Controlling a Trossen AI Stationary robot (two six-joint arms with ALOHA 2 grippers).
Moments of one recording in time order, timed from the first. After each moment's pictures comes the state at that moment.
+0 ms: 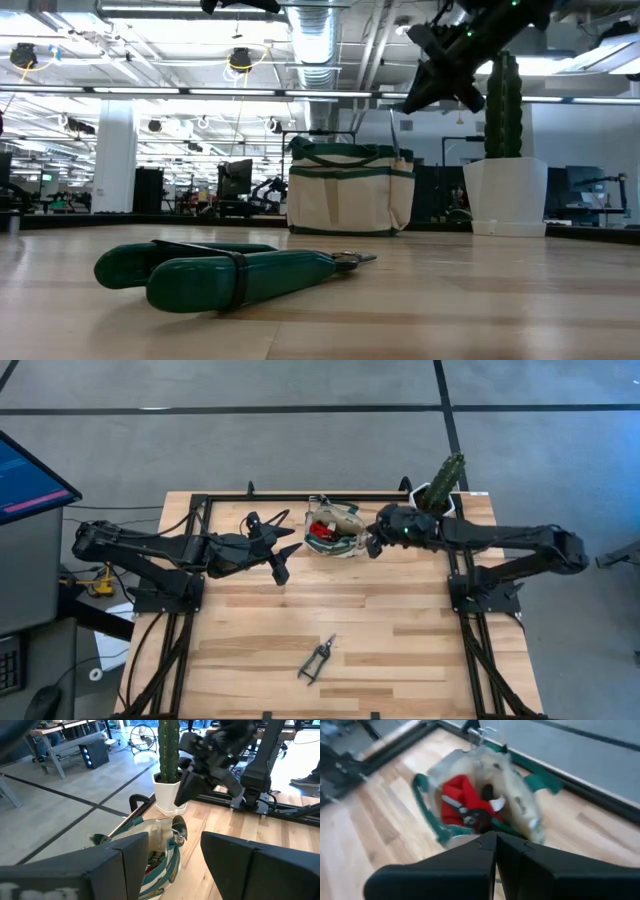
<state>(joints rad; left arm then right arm) -0.16 1.19 1.06 -0.20 -0.69 -0.14 -0.23 1.19 0.87 -0.32 0.29 0.47</state>
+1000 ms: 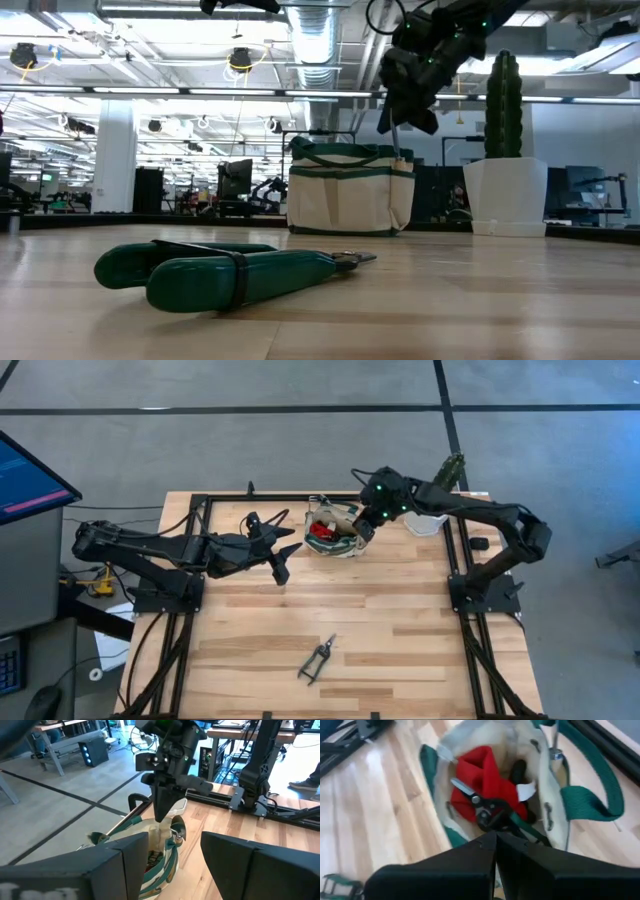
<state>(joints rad) -0.16 1.19 1.06 -0.20 -0.68 -0.17 -0.53 1.52 1.18 -0.54 -0.31 0.16</state>
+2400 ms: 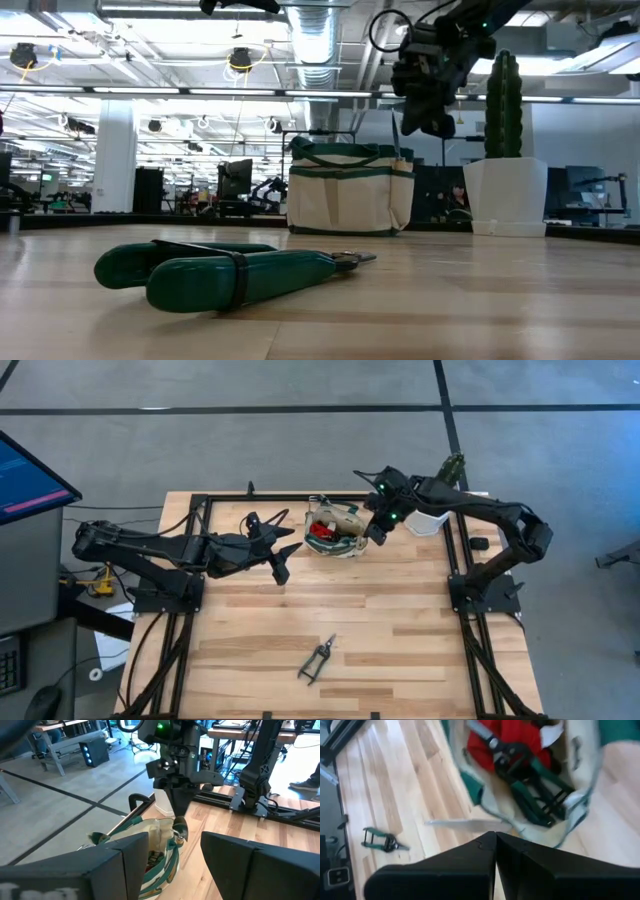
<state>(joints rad) -0.16 1.19 1.06 -0.20 -0.69 -0.17 -0.57 1.51 1.20 -0.78 -0.47 0.08</state>
